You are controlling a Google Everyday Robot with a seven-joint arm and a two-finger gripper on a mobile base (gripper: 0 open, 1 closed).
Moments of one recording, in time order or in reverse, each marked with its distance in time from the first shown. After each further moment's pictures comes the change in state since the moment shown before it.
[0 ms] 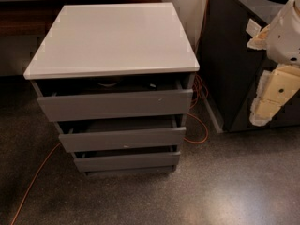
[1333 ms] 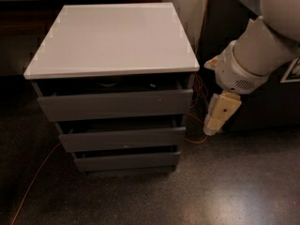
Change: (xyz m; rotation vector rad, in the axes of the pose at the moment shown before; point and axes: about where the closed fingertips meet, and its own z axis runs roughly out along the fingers) arm -0.048 -0.006 0.099 -0.005 -0.130 -0.077
